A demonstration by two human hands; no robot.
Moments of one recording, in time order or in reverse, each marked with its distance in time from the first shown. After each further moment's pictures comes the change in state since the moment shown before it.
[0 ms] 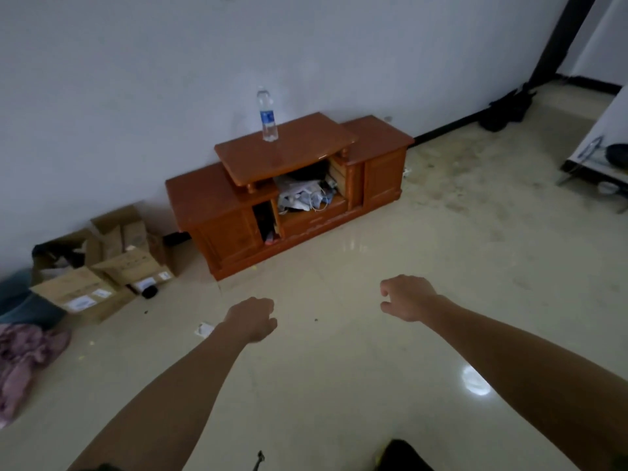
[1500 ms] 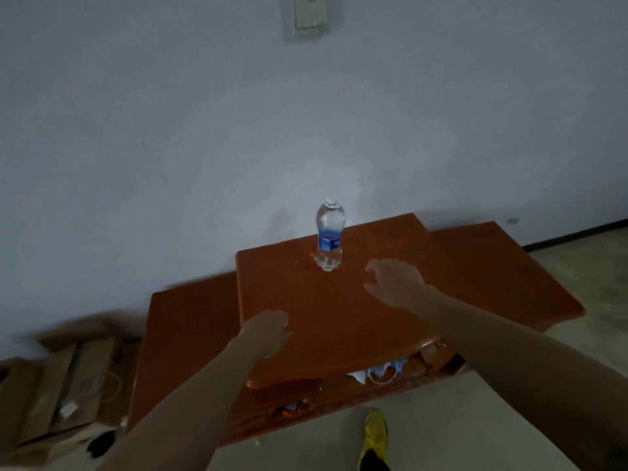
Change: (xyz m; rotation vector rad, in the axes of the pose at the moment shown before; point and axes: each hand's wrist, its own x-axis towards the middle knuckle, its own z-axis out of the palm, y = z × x) left_hand 0.813 -0.275 -0.424 -0.252 0.024 -0.131; right_hand 0.985 -0.013 -0.404 0.086 0.219 -0.237
